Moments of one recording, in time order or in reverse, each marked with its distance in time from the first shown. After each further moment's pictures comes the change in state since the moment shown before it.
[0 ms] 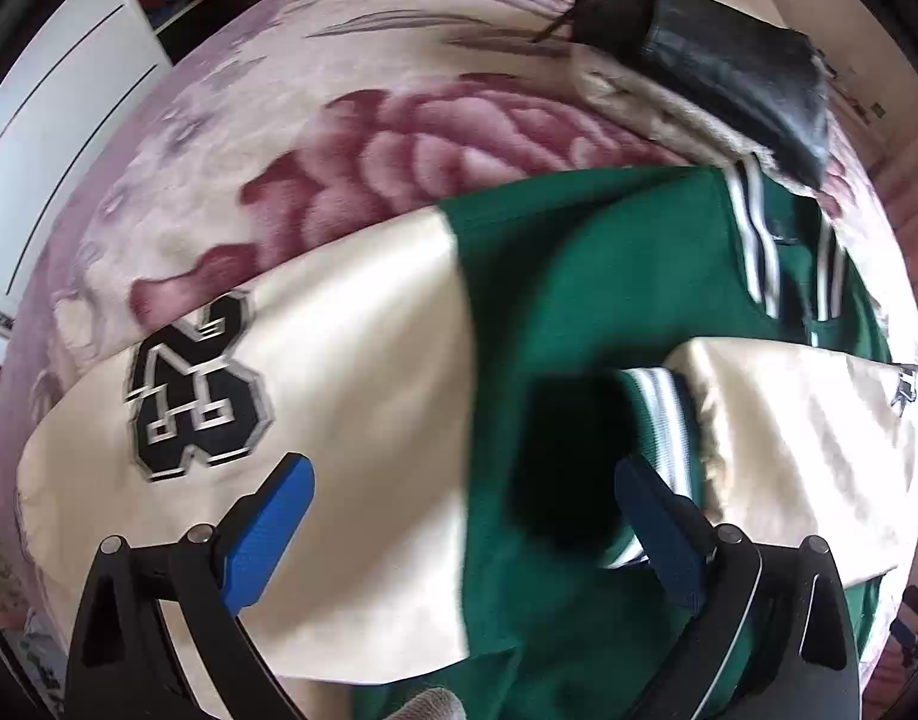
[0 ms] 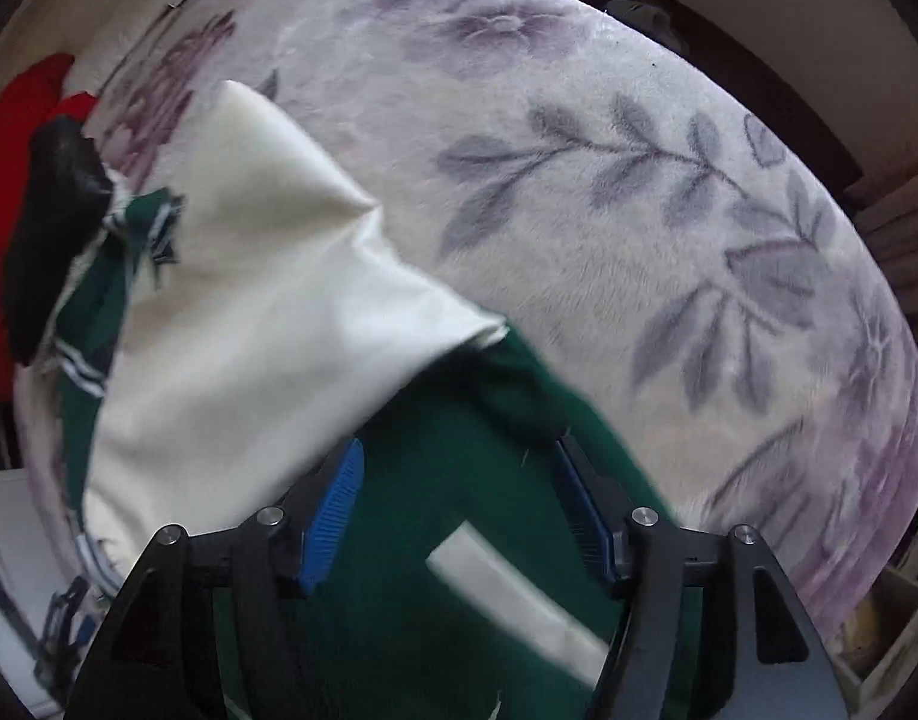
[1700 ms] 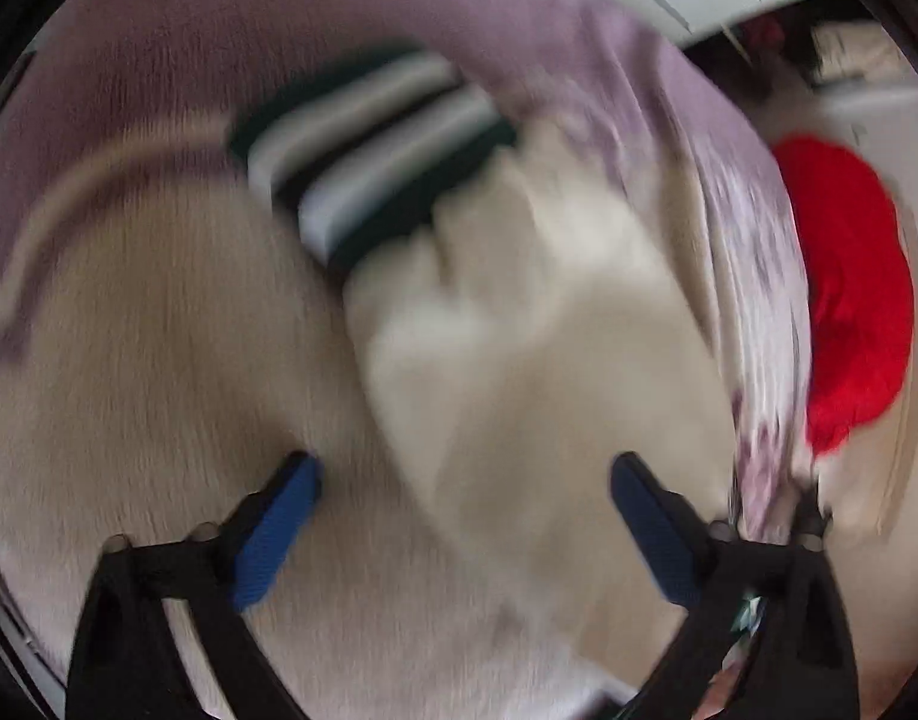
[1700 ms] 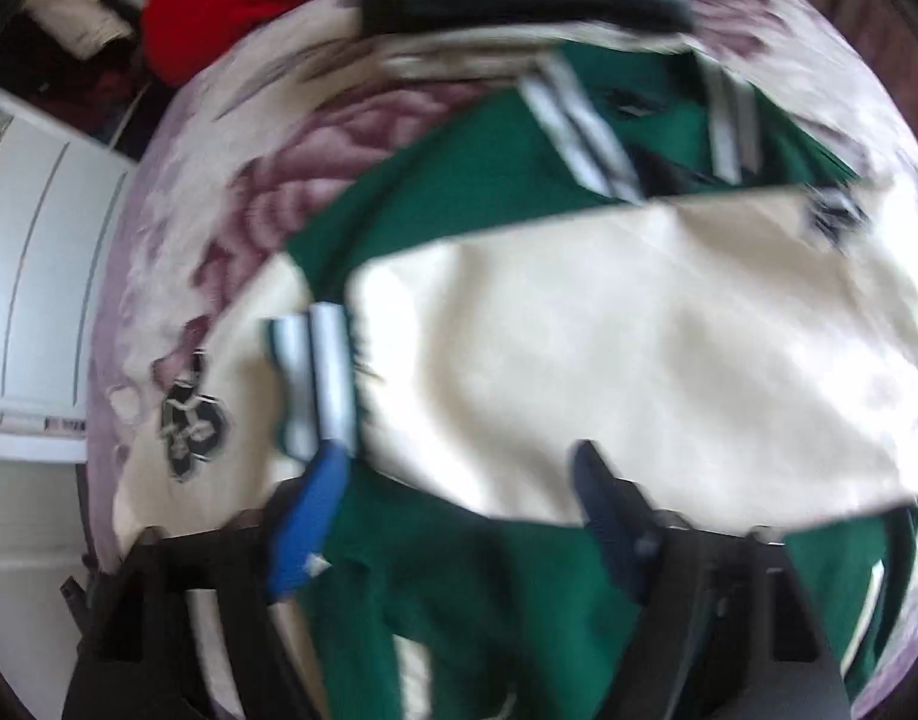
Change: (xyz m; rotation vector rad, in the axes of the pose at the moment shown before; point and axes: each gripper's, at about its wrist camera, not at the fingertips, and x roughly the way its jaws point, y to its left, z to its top) left arm 0.011 0.391 -0.192 -1.247 -0.090 -0.208; right arm 0.038 0.404 -0.147 -0.699 0.093 0.128
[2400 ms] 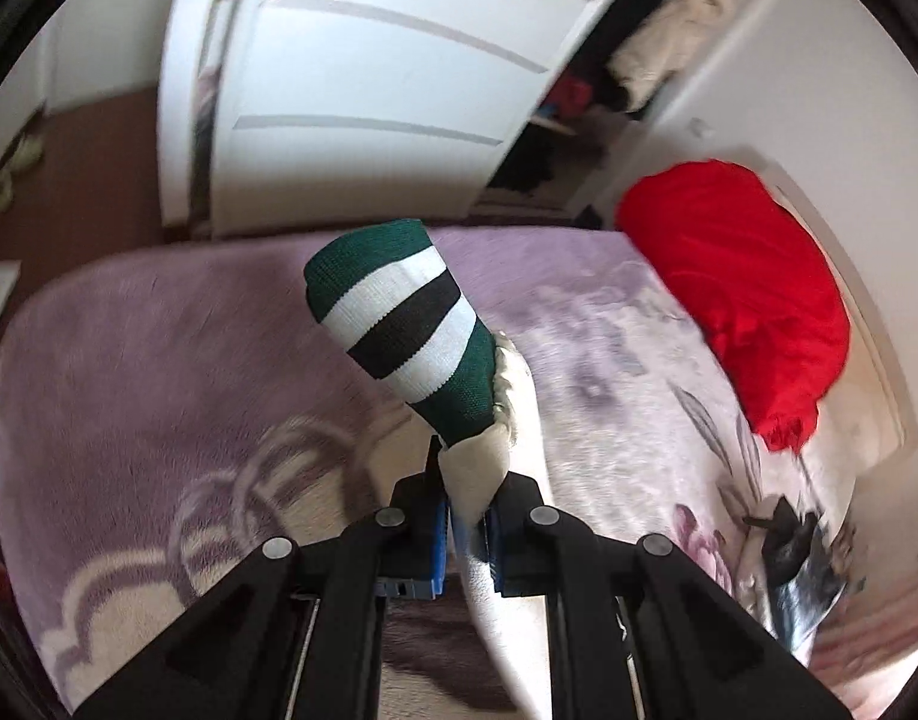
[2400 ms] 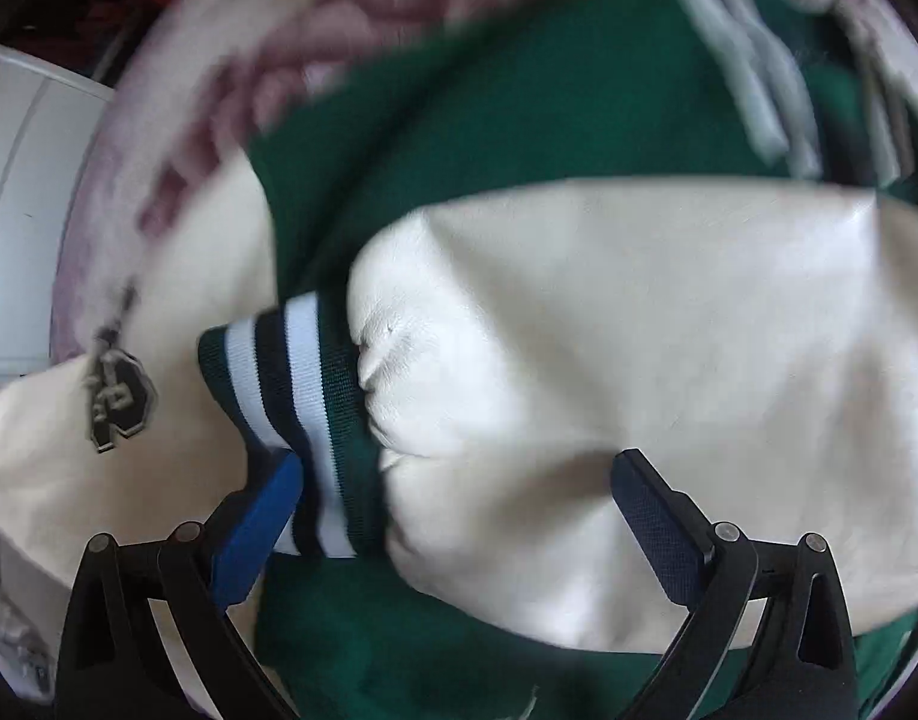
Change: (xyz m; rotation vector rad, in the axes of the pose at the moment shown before) left arm -0.107 -0.175 0.035 0.455 -0.388 -0.110; right arm 0.126 0.059 0.031 -0.082 0.167 -0.019
